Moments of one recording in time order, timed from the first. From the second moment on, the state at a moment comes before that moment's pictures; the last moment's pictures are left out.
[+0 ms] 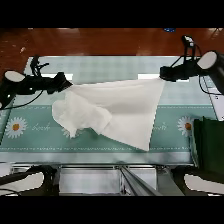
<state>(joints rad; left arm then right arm) 0.07 -1.40 1.04 0.70 -0.84 -1.33 0.04 -1.43 1.31 -1.27 0.94 1.53</state>
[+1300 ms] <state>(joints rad) 0.42 -1.37 0.75 0.93 -1.20 -1.34 -0.38 -1.02 0.61 -1.06 1.08 1.41</state>
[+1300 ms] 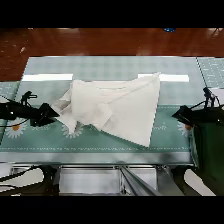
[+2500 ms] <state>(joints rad) 0.26 -1.40 0.69 0.87 -1.12 -1.27 0.13 -1.15 0.48 -0.78 1.00 1.41</state>
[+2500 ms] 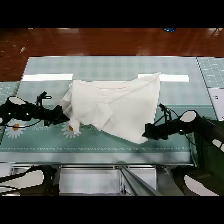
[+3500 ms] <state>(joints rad) 0.64 -0.91 1.20 0.20 -1.38 -1.09 -0.32 -0.90 1.39 -0.82 1.18 1.32</state>
